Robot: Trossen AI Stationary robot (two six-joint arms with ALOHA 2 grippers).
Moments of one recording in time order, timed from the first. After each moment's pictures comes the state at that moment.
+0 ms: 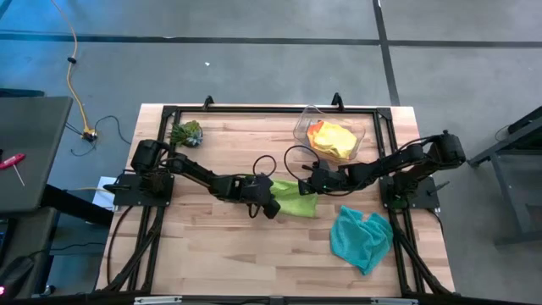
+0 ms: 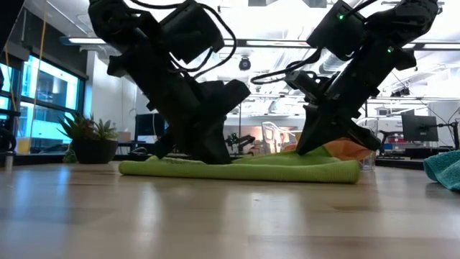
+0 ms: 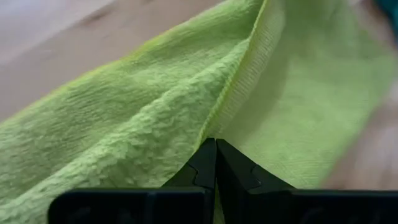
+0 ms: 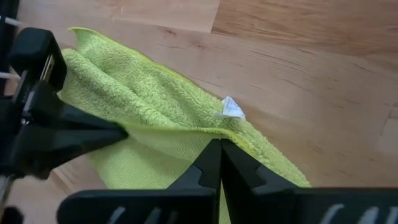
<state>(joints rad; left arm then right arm) -0.03 1.91 0.94 0.09 -0.29 -0.83 0.07 1.52 0.63 0.02 0.21 1.30</state>
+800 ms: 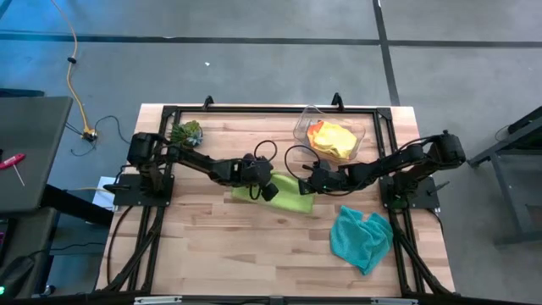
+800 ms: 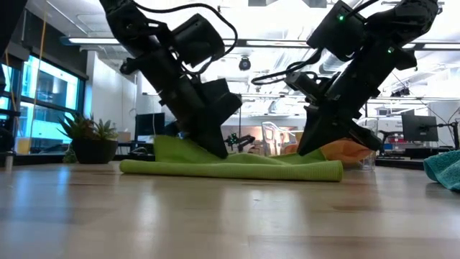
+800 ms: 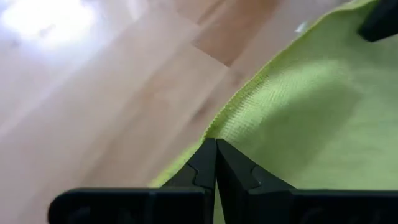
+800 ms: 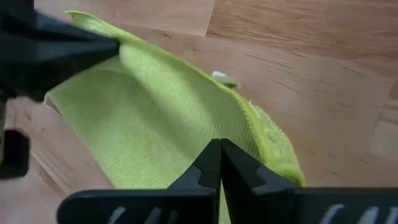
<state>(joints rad) 0.12 1.85 0.94 0.03 -0.36 -0.50 0.07 1.52 0.63 0.01 0.23 1.30</state>
